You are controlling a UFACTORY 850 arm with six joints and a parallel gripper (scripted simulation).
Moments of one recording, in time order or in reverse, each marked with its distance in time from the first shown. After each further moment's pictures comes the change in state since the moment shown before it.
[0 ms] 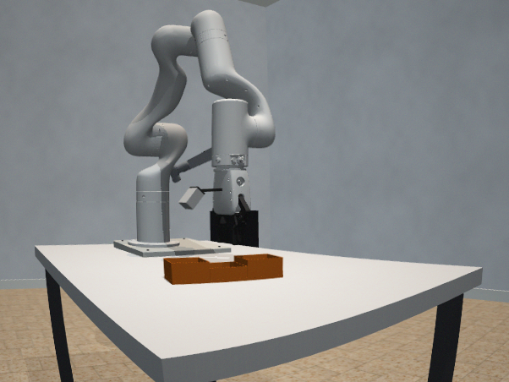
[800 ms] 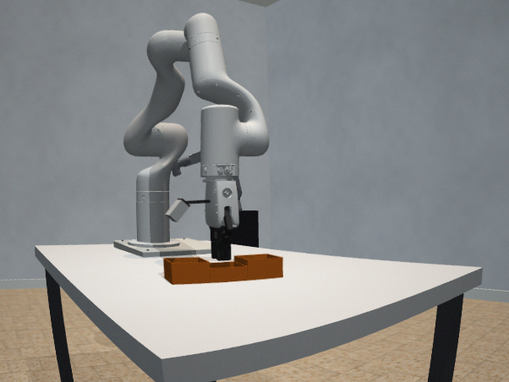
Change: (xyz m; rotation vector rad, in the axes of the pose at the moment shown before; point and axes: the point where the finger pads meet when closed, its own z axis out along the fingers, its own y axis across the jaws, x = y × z) arm 0.046 -0.037 0.026 0.003 -0.001 0.167
